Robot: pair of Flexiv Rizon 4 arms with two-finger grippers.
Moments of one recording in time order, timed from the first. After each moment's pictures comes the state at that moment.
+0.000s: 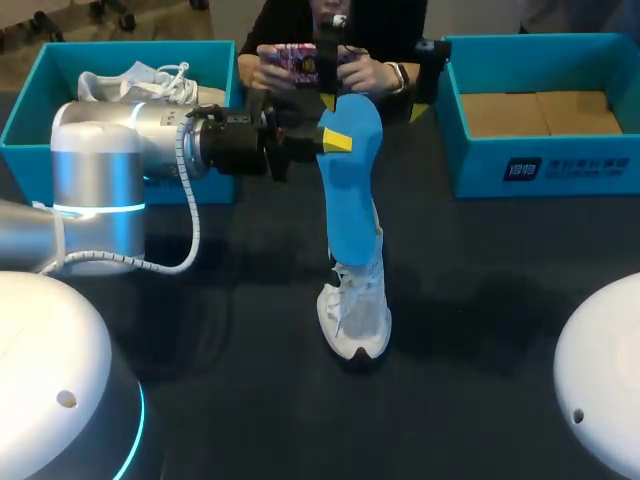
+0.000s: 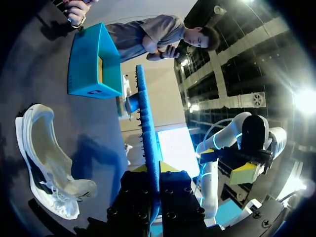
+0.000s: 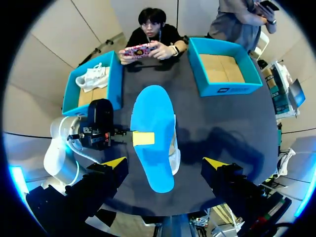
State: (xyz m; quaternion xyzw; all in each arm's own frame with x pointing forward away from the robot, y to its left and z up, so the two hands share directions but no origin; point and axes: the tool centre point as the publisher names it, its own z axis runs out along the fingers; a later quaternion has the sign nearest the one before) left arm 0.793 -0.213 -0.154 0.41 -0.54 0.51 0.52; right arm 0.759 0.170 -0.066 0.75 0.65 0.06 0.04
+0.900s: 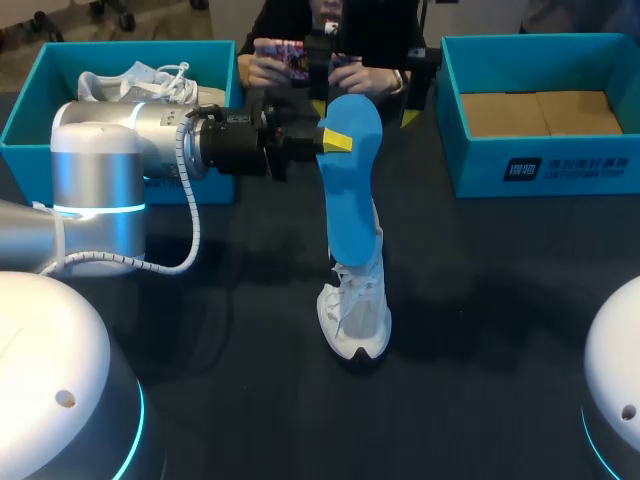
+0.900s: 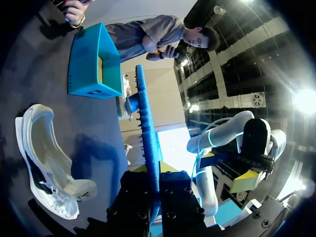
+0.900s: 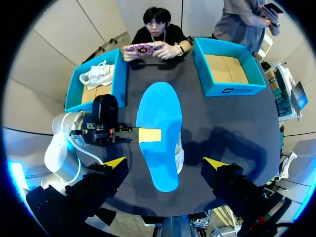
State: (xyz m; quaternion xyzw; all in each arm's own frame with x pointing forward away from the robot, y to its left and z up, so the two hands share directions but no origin) left arm 0.793 -0.213 -0.154 0.41 -0.54 0.51 0.52; right arm 0.755 0.179 -0.070 0.75 0.66 0.07 0.03
